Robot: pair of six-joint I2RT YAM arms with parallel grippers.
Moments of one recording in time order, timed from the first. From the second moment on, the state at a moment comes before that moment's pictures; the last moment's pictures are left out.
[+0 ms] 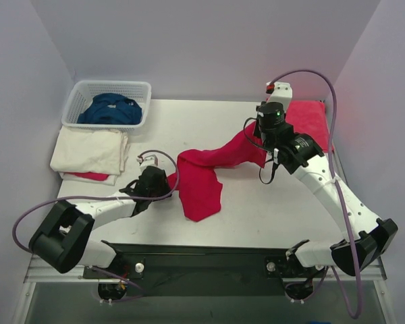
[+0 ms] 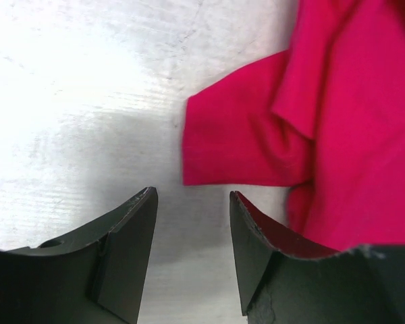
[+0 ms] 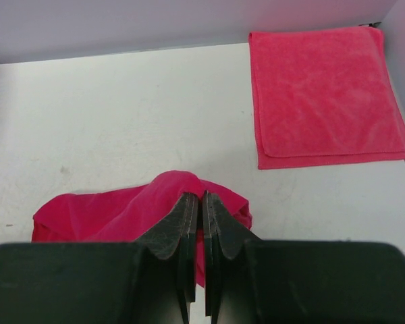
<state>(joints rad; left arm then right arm) -0.57 1.34 0.51 0.03 -0.26 -0.70 0.56 1.32 1.41 -0.54 0.61 0.29</state>
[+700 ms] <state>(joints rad) -0.57 1.50 0.66 -0.05 -0.34 -0.73 0.50 1.27 1.32 -0.54 0.56 0.35</state>
